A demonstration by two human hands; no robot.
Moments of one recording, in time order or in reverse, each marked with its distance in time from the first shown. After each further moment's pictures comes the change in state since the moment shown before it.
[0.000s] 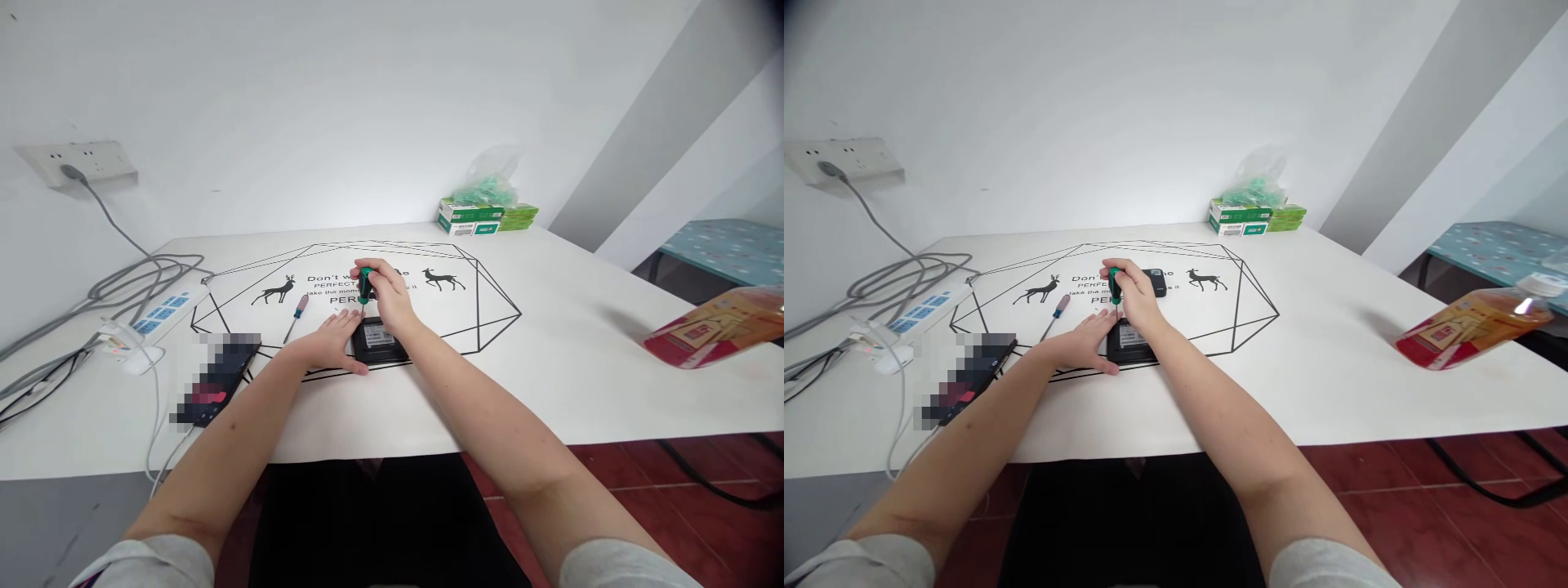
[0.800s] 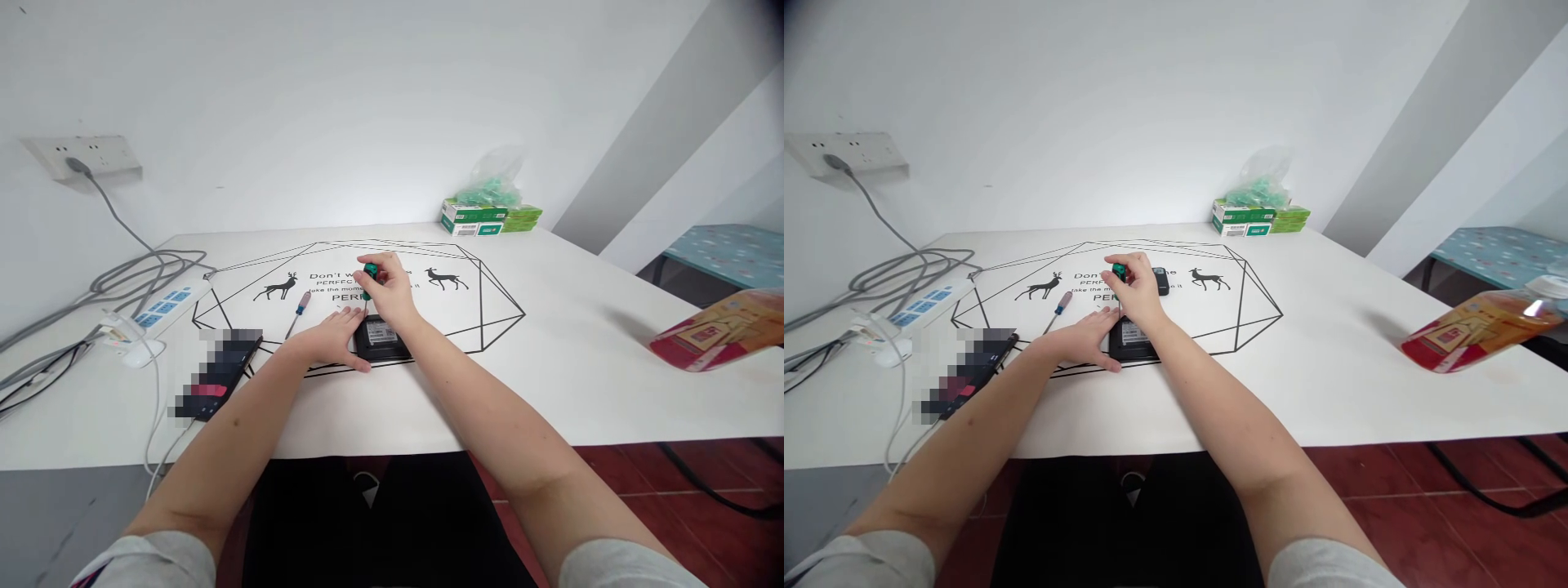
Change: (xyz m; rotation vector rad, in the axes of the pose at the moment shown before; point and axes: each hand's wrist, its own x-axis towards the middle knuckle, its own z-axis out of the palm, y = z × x) left_hand -0.002 0.009 -0.010 0.021 -0.005 -0.019; right_hand 0.004 0.002 0.000 -0.307 0.100 -0.155
